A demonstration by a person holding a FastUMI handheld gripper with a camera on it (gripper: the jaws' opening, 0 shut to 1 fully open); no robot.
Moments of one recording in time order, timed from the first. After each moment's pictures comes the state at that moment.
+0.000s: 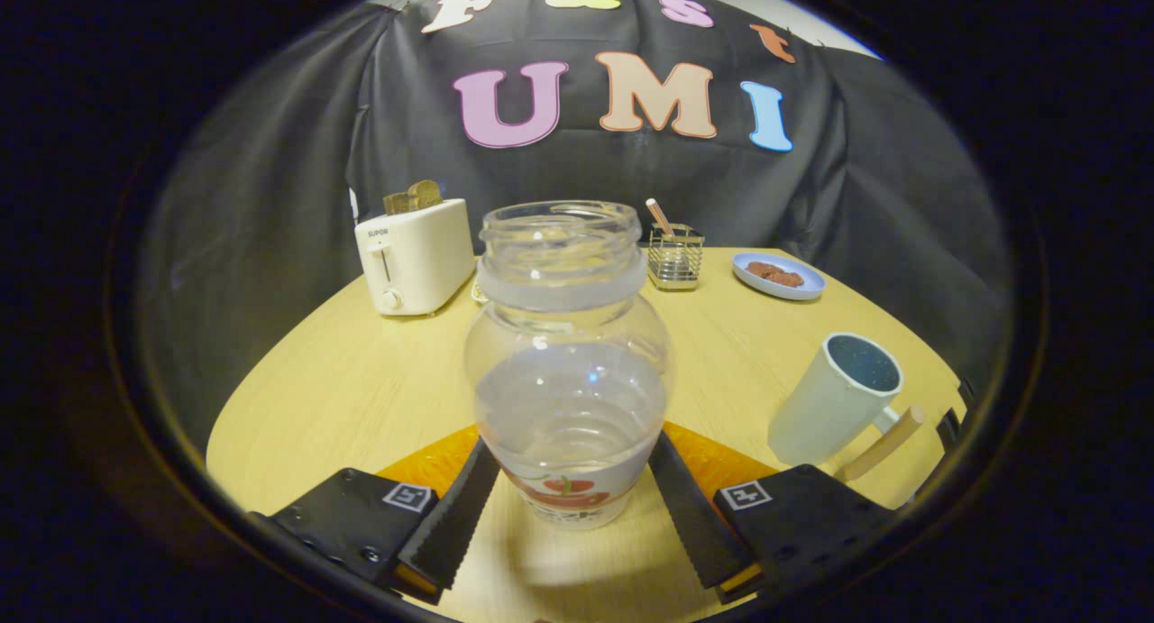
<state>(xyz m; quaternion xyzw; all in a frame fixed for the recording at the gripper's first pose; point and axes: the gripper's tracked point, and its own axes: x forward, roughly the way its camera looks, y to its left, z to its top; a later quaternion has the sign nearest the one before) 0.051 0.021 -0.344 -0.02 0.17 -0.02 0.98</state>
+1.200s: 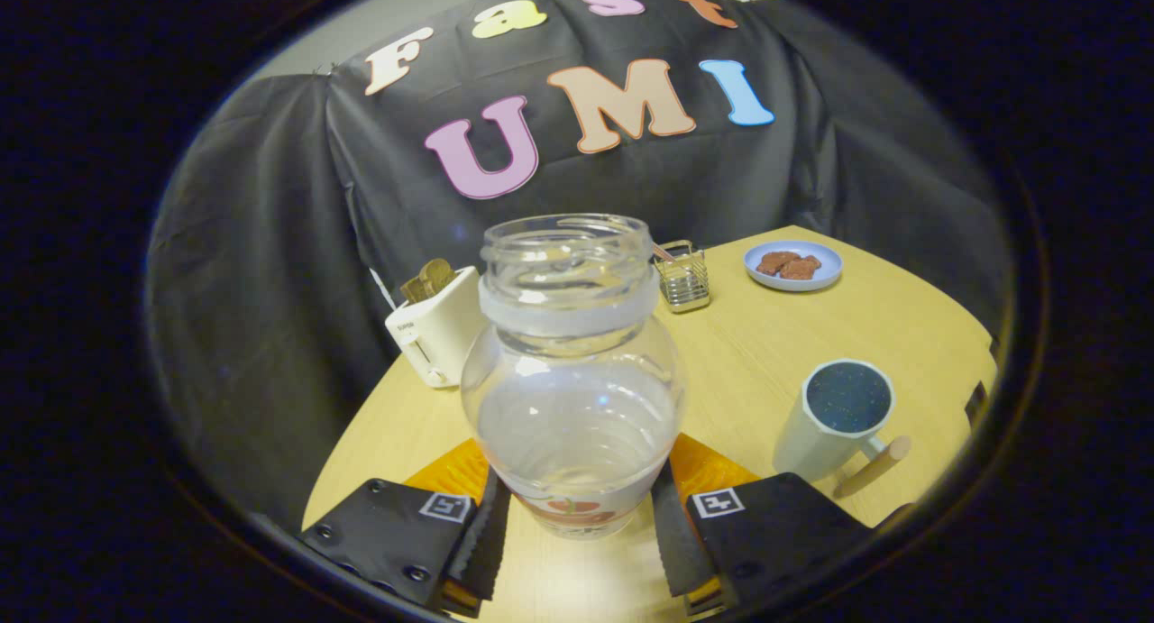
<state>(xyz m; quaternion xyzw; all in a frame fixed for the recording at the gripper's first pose) 0.049 0.002 -0.269 0.13 0.17 0.04 0.98</state>
